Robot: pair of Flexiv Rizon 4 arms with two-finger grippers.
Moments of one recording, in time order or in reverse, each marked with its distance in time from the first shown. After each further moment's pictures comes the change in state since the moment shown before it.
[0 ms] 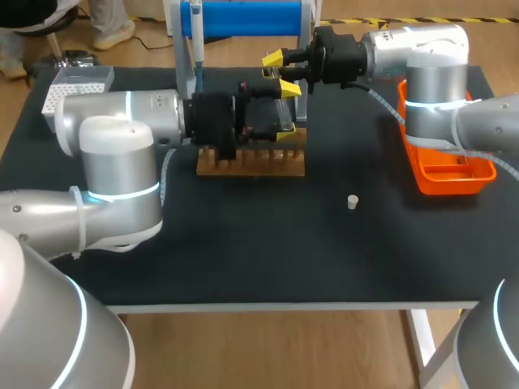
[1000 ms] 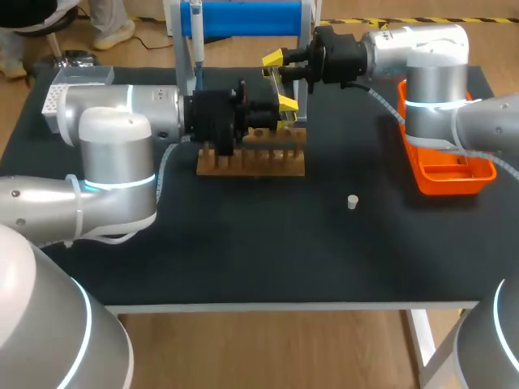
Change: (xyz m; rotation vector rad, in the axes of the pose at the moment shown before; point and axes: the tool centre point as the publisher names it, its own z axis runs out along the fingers) left arm 0.008 0.004 0.001 0.053 0.016 -0.054; right arm 0.001 0.000 0.000 0.000 0.000 0.001
